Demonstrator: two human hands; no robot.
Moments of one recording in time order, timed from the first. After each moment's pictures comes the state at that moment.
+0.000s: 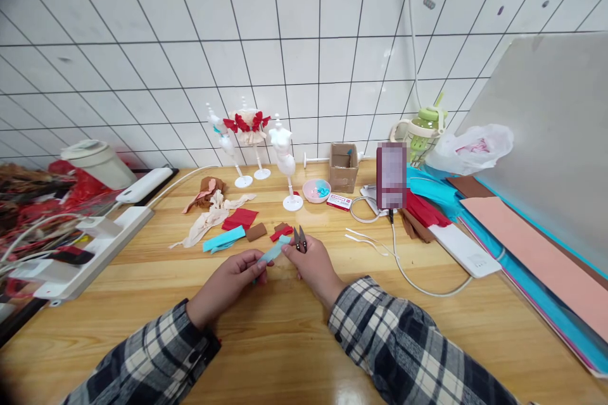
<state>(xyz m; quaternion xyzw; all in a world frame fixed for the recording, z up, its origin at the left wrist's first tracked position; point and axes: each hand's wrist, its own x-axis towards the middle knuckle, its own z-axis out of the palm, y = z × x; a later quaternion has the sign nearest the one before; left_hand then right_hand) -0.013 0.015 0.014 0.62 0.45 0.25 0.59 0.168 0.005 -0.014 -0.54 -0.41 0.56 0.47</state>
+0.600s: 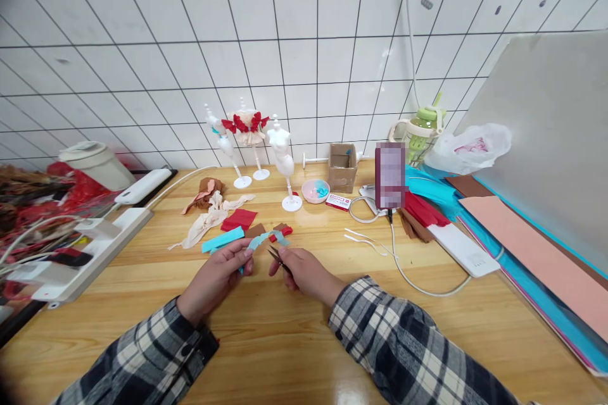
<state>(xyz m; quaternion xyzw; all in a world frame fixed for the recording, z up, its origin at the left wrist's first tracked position) -0.026 0.025 0.007 0.49 0.44 0.37 0.66 0.174 0.001 -0.005 -0.47 -0.54 0.63 0.31</state>
